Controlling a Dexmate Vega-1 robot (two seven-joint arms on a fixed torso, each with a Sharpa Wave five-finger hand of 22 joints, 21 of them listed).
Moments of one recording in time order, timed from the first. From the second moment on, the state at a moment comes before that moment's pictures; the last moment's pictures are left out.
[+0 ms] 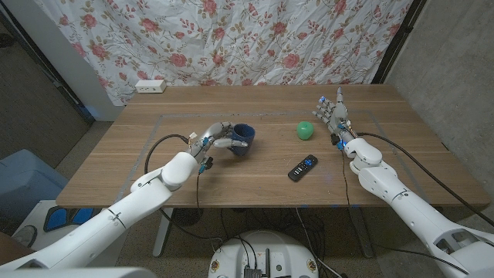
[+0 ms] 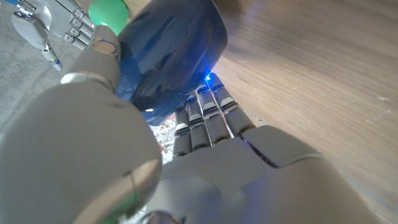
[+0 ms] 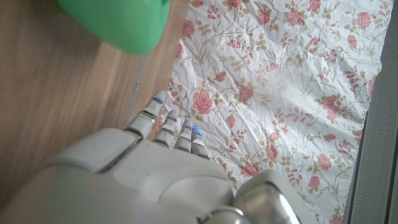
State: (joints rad) left arm 1.02 0.73 0.49 -1.82 -0.09 0.01 0.20; left_hand 0.98 -0.13 0.42 -0.19 0.22 0.44 0.10 0.56 0.20 0.53 0.03 0.44 0.38 0.61 -0.04 0.32 0.26 0.47 -0.02 0.26 0.19; right arm -0.84 -0.51 -0.37 -1.30 0.65 0.29 0.03; right_hand -0.01 0.06 -0.10 0.17 0.30 0.03 -0.01 0.22 0.23 0.07 -0.07 0.21 0.23 0.09 -0.04 0.22 0.24 0.30 0.08 0.20 0.18
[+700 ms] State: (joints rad) left arm 1.00 0.66 0.54 -1.73 -0.17 -0.08 0.17; left_hand 0.98 -0.13 0.42 -0.19 0.21 0.43 0.09 0.56 0.19 0.51 0.01 0.40 0.48 0.57 -0.05 0.28 0.26 0.43 -0.03 0.24 0.19; right arm -0.84 -0.51 -0.37 -1.30 0.65 0.29 0.03; right_hand -0.01 0.06 -0.10 0.17 0.30 0.03 -0.01 0.22 0.23 0.07 -0.07 0.21 0.23 0.09 -0.04 0.22 0.24 0.30 0.08 0.20 0.18
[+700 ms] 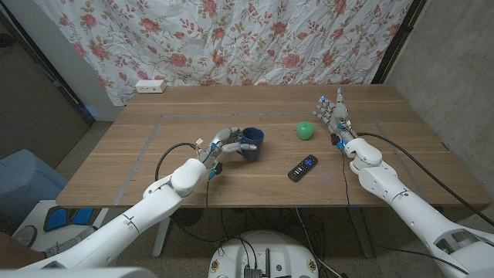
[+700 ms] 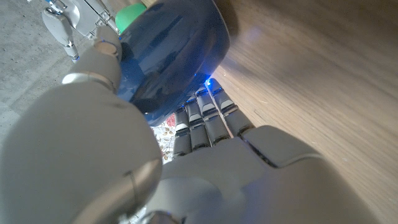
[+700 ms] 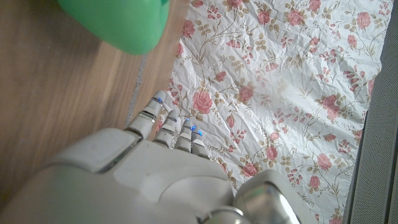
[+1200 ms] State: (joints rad) left arm 0.98 0.61 0.57 -1.67 -0.18 -0.14 0.15; left_hand 0.98 -0.13 0.43 -0.20 0.21 0.42 0.09 0.56 0.19 0.51 0.01 0.39 0.49 0.56 -0.06 0.28 0.26 0.43 -0.04 0.24 0.19; right arm -0.84 -0.51 -0.37 -1.30 0.65 0.29 0.03; right_hand -0.01 0.06 -0.10 0.17 0.30 0.03 -0.01 0.22 0.23 0.07 -0.07 0.21 0.23 0.09 -0.04 0.22 0.24 0.30 0.08 0.20 0.18
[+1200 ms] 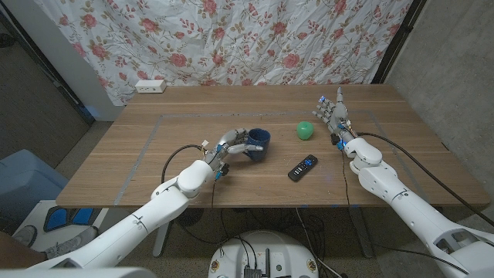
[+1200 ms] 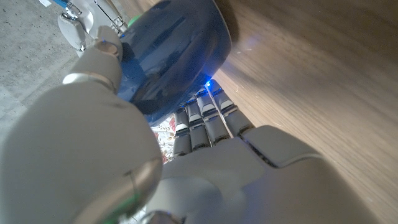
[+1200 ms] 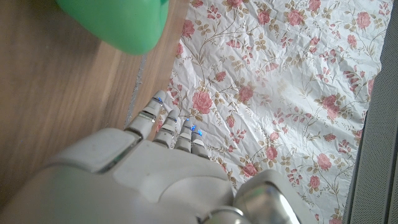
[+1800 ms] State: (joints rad) left arm 0.94 0.58 0.60 -1.60 -0.18 -0.17 0.13; left_hand 0.98 -0.13 0.43 -0.20 0.20 0.41 0.07 0.56 0.19 0.50 0.00 0.38 0.52 0.52 -0.05 0.26 0.26 0.35 -0.04 0.21 0.19; right arm -0.84 -0.51 -0.37 -1.30 0.65 0.29 0.03; right_hand -0.01 0.06 -0.10 0.17 0.30 0.03 -0.01 0.22 0.23 0.07 -0.07 0.21 0.23 0.09 -0.04 0.22 0.24 0.30 0.08 0.20 0.18
